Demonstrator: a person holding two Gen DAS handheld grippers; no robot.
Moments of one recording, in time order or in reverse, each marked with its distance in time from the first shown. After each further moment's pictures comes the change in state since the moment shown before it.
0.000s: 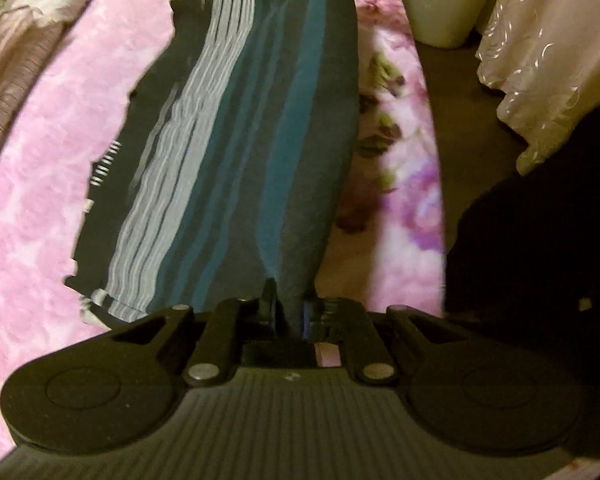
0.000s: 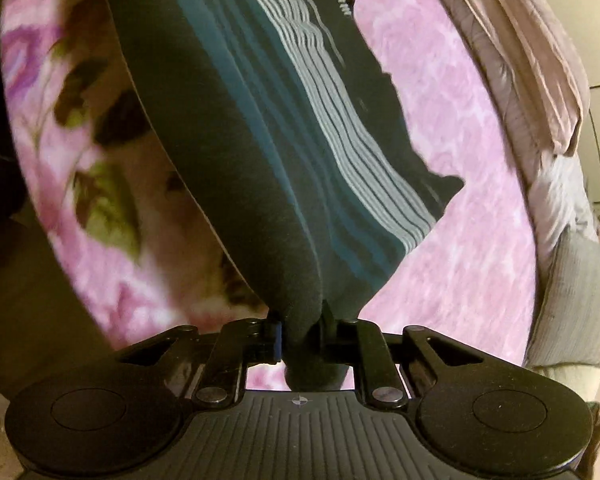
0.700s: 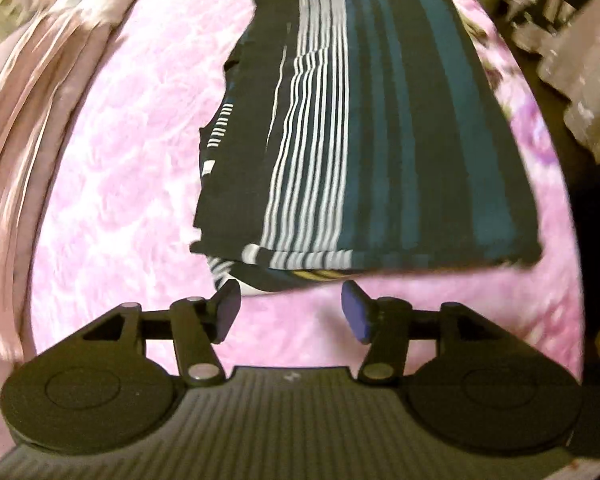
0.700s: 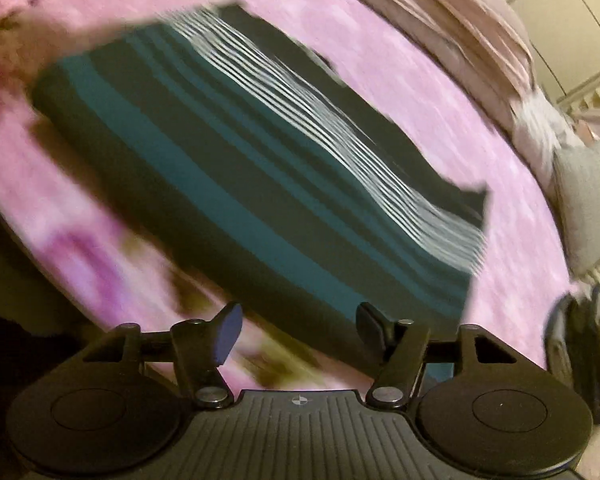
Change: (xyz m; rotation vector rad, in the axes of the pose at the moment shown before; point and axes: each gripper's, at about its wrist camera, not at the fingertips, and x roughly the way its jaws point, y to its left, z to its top) left arm -0.004 0.121 -0.063 0.154 -0.038 0.149; right arm -0.050 0.090 0.161 0.418 -0.117 0.000
